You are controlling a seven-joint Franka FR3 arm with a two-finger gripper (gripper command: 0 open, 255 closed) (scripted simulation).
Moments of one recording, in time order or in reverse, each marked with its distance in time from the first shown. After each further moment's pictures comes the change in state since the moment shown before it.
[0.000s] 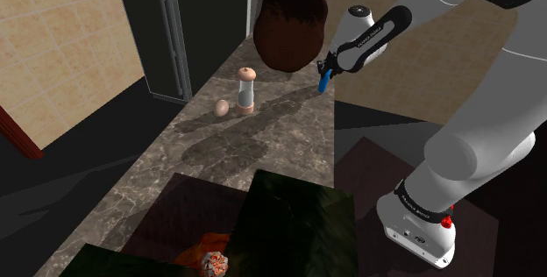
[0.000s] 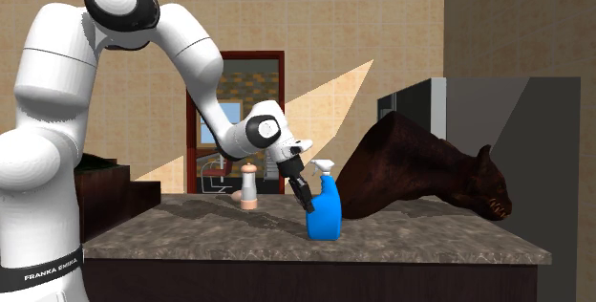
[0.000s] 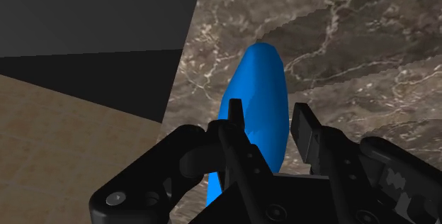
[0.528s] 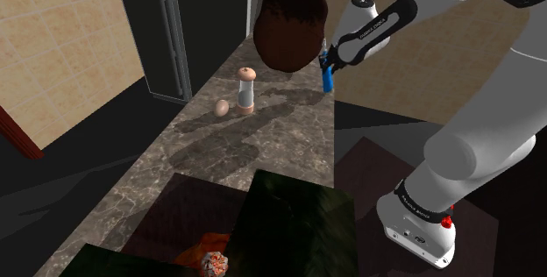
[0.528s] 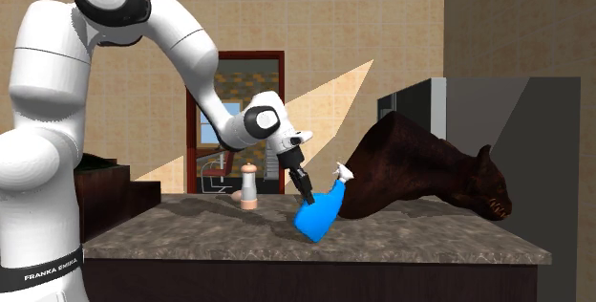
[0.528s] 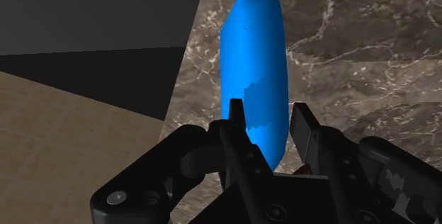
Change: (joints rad) arm -0.010 -0.055 0.018 0.005 0.049 -0.060 -0.050
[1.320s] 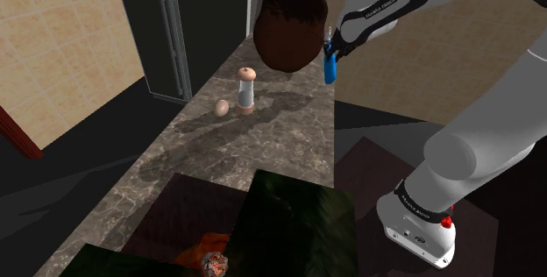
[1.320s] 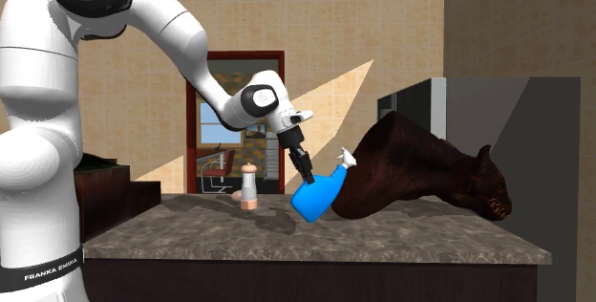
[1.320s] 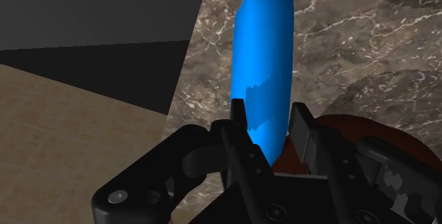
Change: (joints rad) arm -0.001 -0.109 0.019 0.036 0.087 -0.142 -0.088
